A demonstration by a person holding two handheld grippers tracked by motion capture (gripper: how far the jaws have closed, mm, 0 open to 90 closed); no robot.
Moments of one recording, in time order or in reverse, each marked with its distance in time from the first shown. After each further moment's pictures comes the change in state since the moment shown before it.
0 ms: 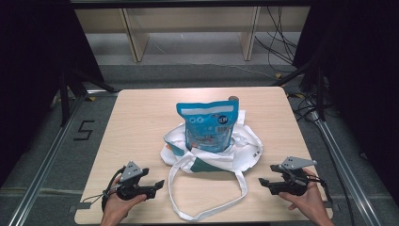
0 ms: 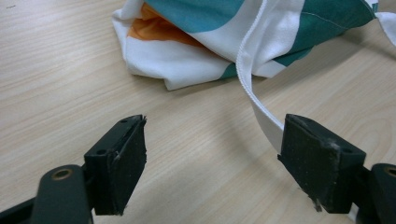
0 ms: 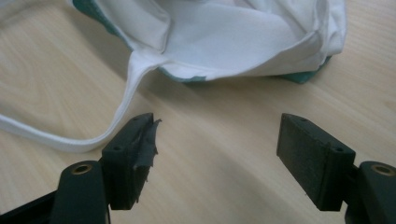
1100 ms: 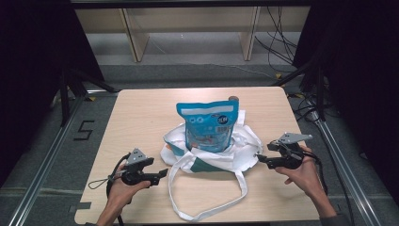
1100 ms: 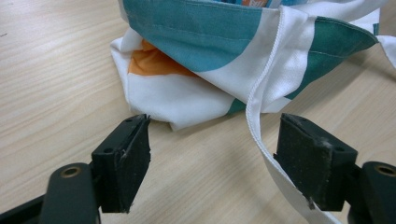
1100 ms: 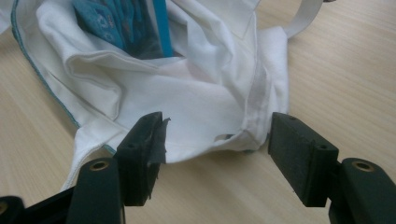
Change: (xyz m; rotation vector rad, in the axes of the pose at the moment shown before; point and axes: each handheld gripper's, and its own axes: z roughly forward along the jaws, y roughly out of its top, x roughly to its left) left arm 0.012 0.033 0.014 0.023 -0.022 0.021; right arm -0.034 0.054 0.013 -0.022 -0.033 0.006
